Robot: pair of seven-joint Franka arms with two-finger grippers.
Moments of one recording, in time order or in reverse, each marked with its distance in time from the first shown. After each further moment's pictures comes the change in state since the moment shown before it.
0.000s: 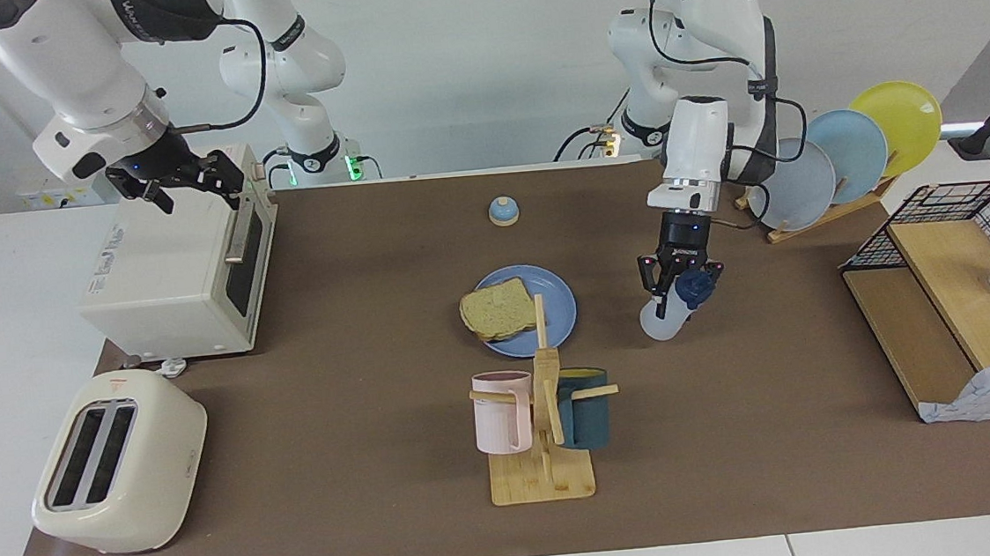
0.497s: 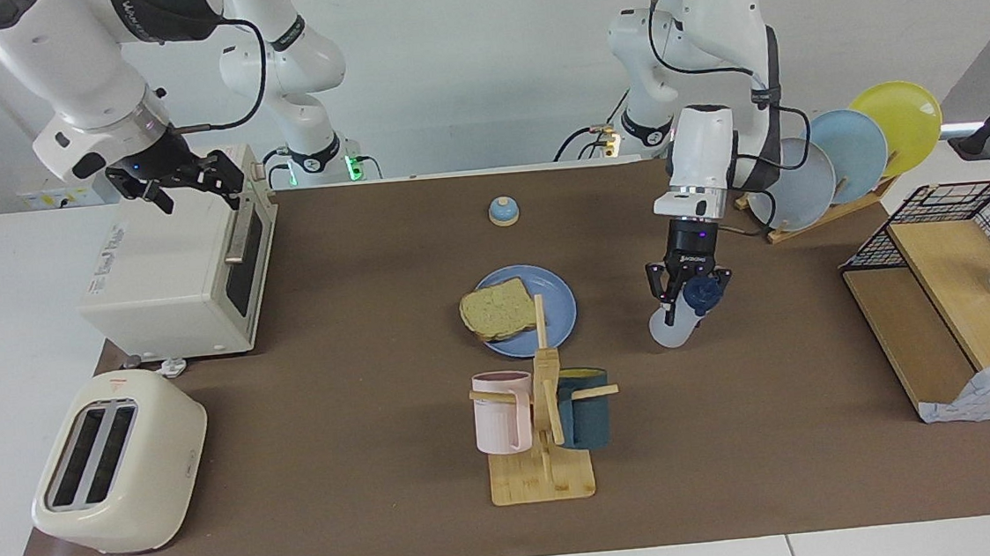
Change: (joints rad) left arm 0.001 0.028 0.035 0.019 0.000 0.024 0.060; right arm 0.000 0.000 0.000 0.000 0.000 0.000 0.000
